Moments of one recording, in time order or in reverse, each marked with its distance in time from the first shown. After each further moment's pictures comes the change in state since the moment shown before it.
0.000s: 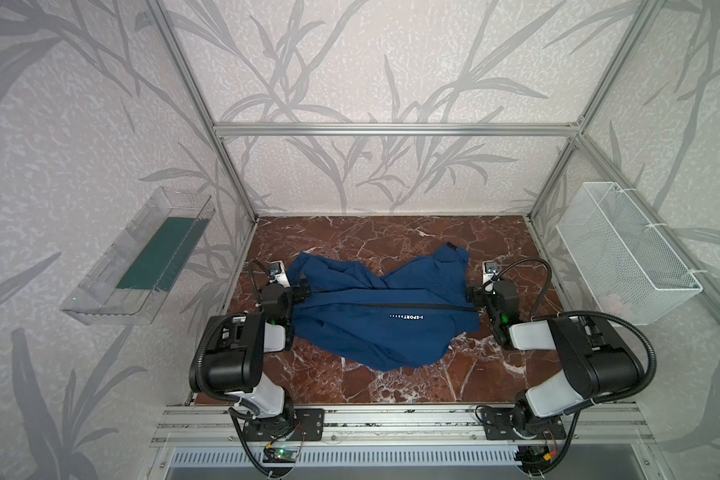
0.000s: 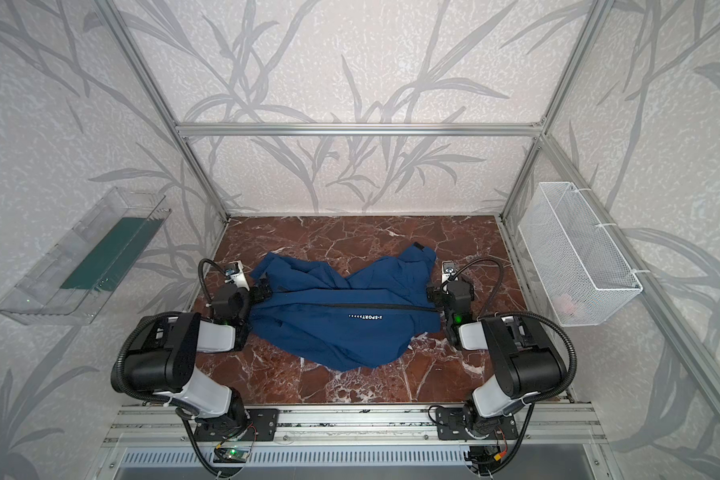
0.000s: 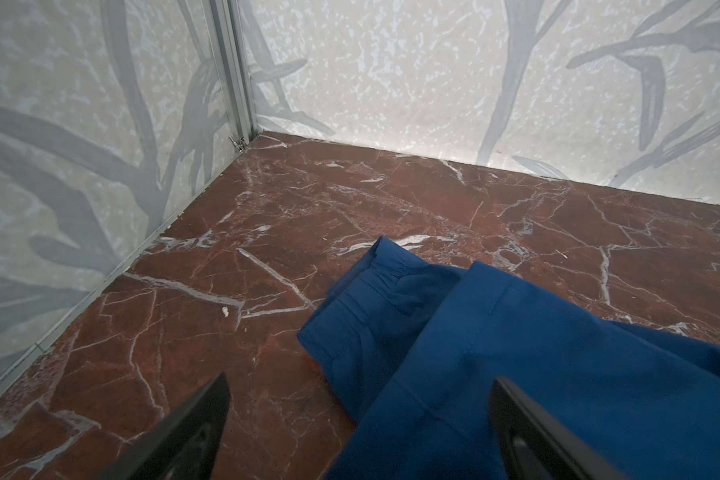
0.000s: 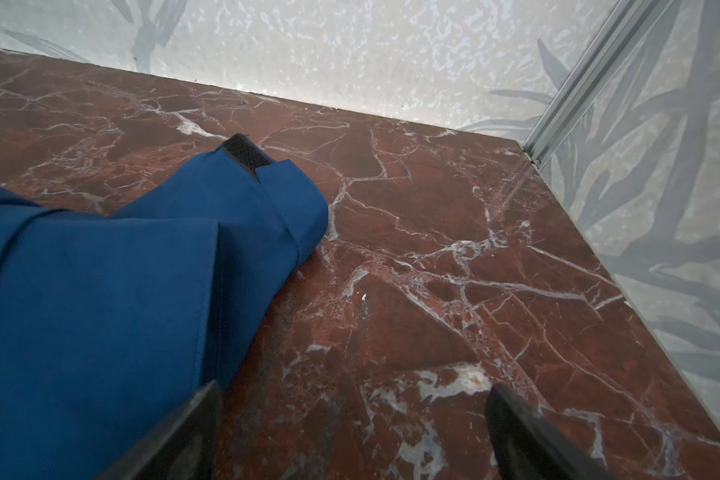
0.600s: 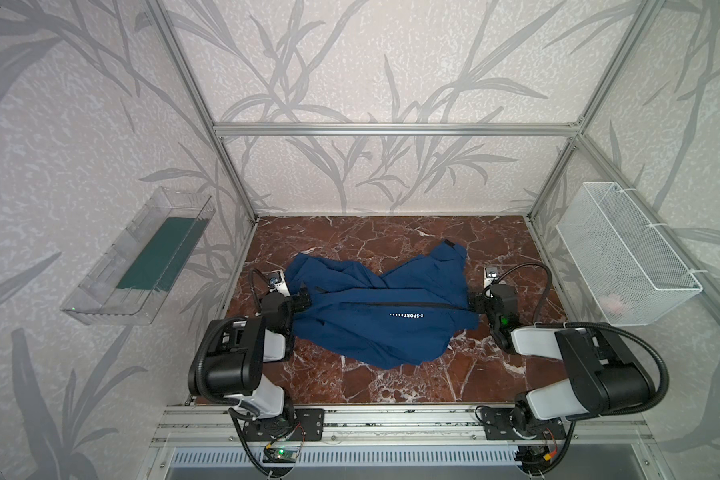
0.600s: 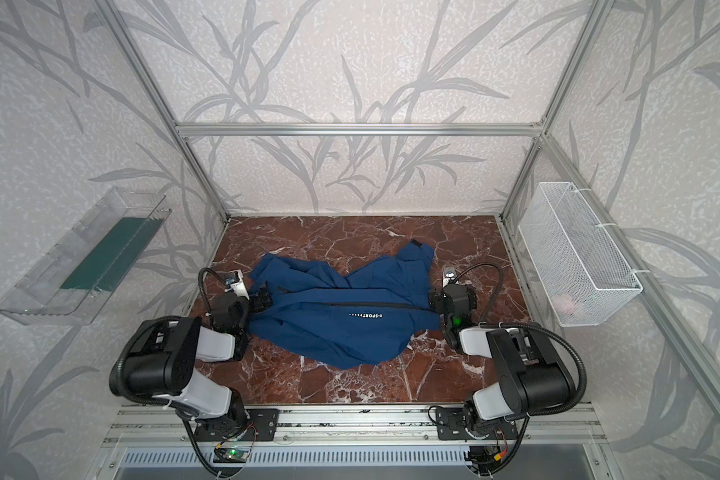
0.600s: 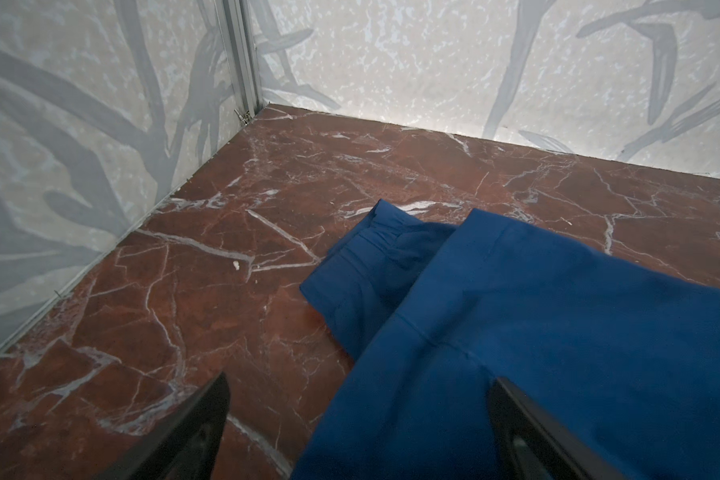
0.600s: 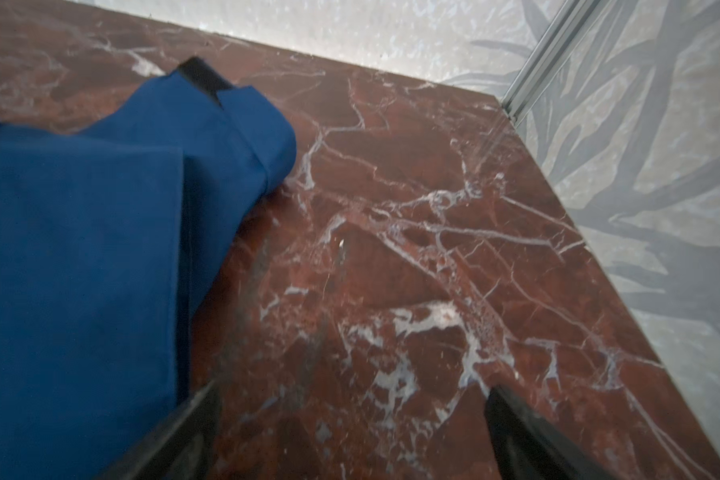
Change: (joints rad) left arm 0.006 0.010 -0.119 0.109 -0.003 -0.007; right arm 0.032 -0.049 -0.057 -0.090 0.095 0.015
